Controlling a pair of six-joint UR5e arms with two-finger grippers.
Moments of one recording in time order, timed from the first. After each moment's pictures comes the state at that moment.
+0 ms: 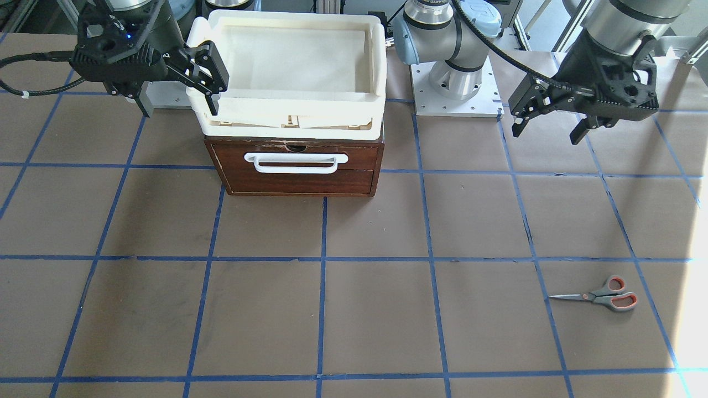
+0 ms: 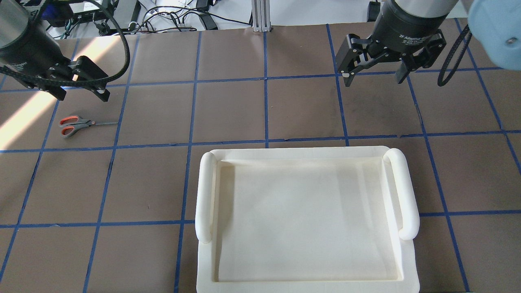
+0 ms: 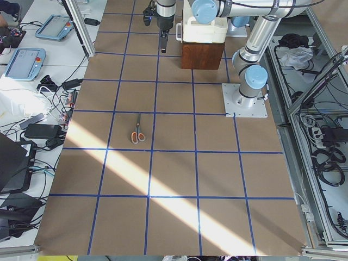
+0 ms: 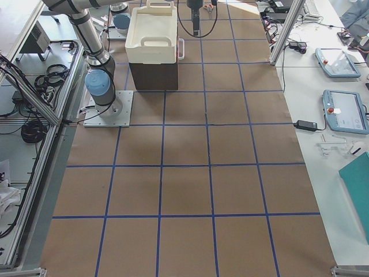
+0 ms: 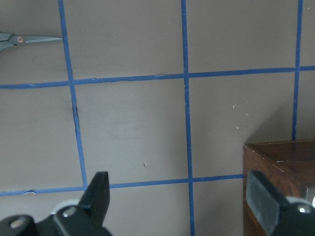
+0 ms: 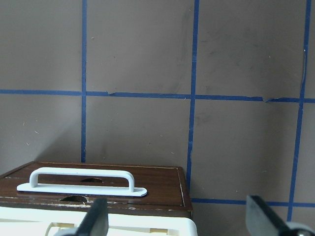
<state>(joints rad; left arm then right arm) -1.32 -1.50 -1.58 -1.60 1.54 0.37 1.64 -1.60 1.49 -1.51 -1.54 -0.01</state>
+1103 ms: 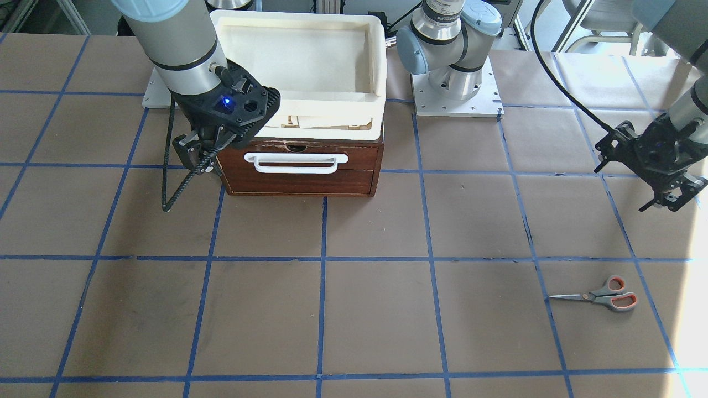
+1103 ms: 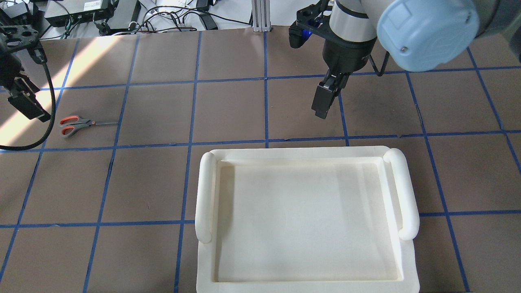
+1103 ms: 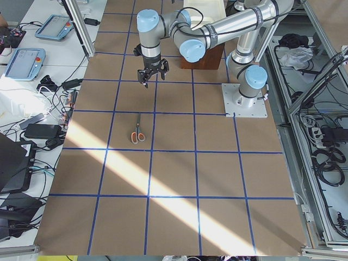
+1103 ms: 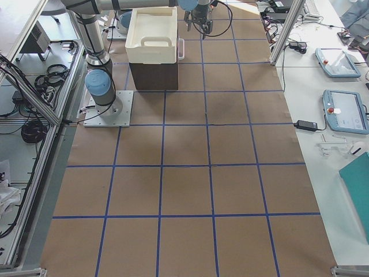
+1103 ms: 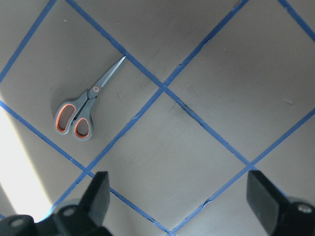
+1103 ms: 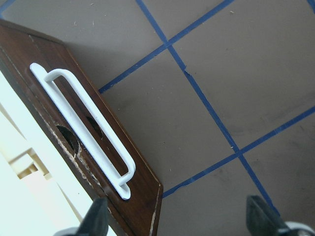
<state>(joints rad) -1.11 -1.70 -1.60 -1.42 1.65 1.51 1.76 -1.44 1.48 -1.52 -1.52 -0.92</state>
